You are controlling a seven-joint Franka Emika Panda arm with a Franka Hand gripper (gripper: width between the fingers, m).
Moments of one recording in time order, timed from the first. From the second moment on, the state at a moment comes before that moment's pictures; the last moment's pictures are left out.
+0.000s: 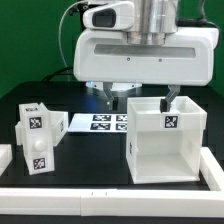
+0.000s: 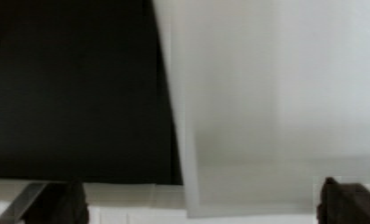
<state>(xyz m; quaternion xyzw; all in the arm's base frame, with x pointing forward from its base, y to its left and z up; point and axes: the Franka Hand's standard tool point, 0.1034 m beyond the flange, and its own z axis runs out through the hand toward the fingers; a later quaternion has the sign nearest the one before) 0.586 0.022 0.122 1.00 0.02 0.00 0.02</state>
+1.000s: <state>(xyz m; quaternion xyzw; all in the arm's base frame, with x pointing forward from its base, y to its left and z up) 0.583 0.021 0.127 1.00 0.04 -0.01 0.01</state>
